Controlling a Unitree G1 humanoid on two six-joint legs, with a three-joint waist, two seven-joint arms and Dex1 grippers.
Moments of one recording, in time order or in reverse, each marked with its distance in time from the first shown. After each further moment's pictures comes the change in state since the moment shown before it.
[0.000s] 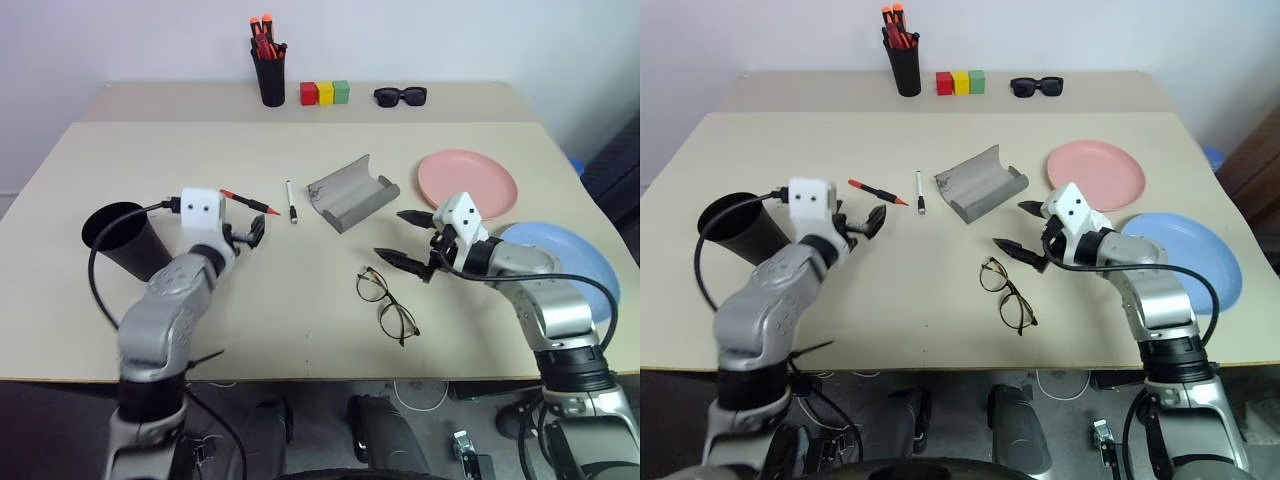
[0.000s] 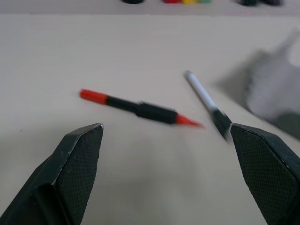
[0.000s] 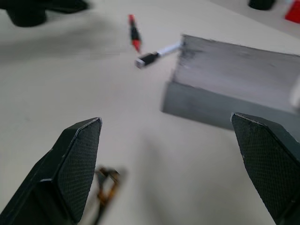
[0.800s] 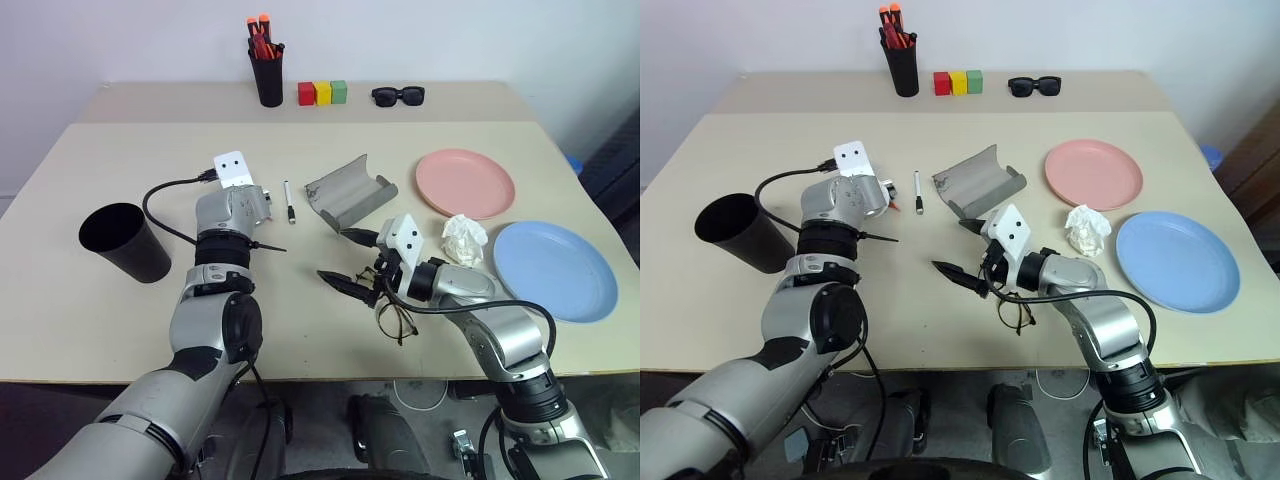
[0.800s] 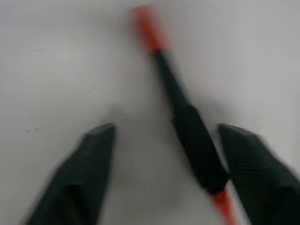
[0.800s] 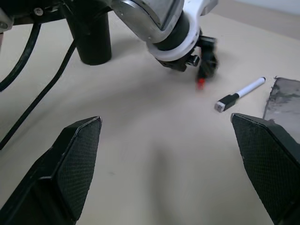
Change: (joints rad) left arm -0.616 -0.135 0.307 1.006 0.065 -0.052 0.477; right arm 0.066 0.141 0.149 -0.212 0.016 0.099 -0.122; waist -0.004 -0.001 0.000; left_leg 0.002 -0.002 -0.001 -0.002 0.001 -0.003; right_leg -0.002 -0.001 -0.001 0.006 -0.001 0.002
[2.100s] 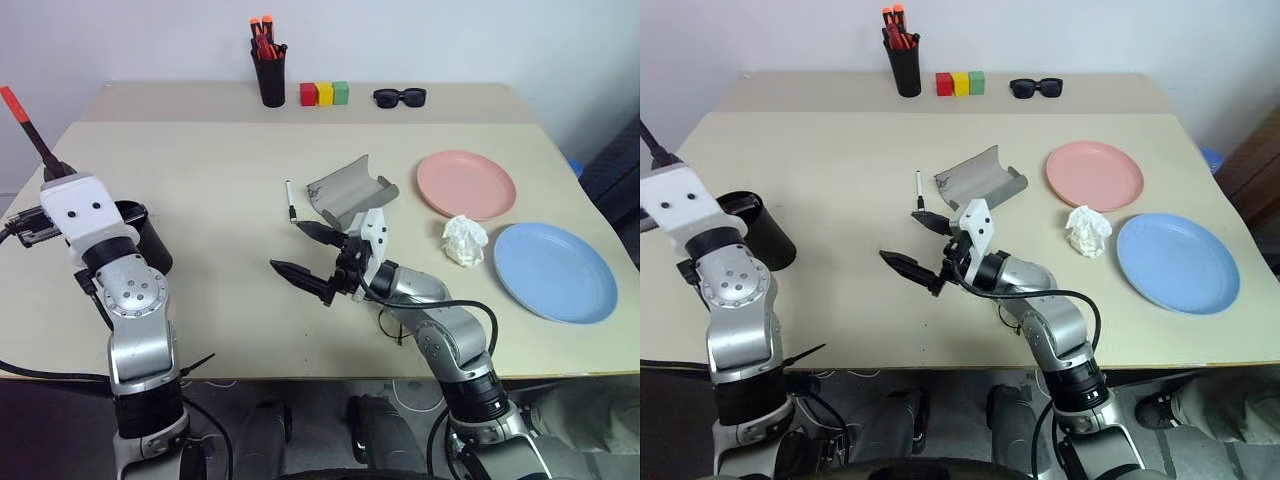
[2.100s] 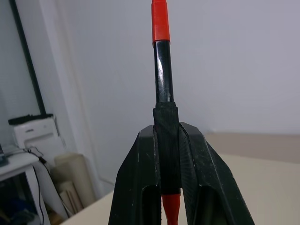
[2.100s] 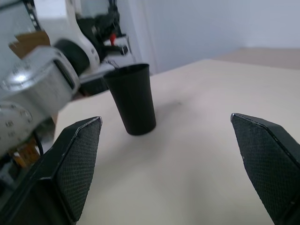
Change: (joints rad) left arm 0.850 0.098 -0.155 -1.140 0.440 -0.594 -0.132; right arm -0.024 0.284 0.052 0.088 0.100 -0.079 -0.018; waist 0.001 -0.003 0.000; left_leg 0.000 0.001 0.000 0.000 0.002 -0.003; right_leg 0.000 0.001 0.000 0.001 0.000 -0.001
